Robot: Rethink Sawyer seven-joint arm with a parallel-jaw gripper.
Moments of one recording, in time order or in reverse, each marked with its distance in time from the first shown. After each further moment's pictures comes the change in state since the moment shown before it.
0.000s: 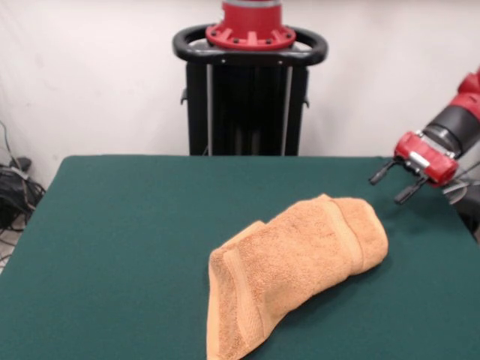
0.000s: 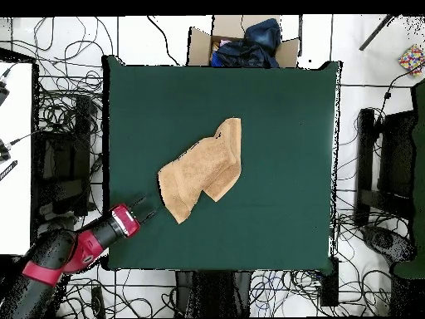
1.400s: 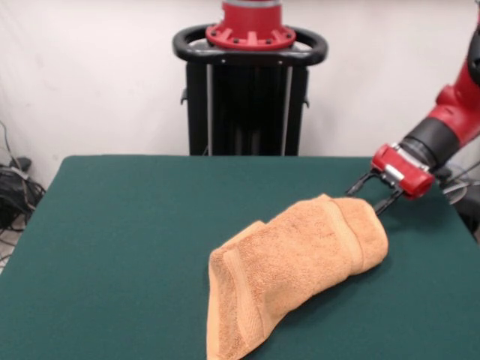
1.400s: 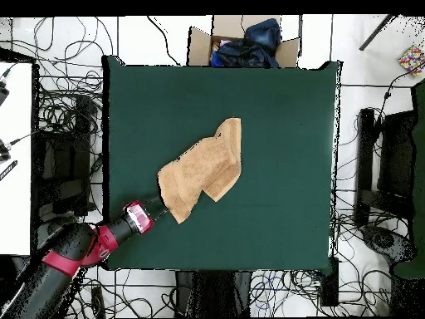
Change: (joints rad) arm -0.057 0.025 0.043 0.026 0.000 -0.072 0.000
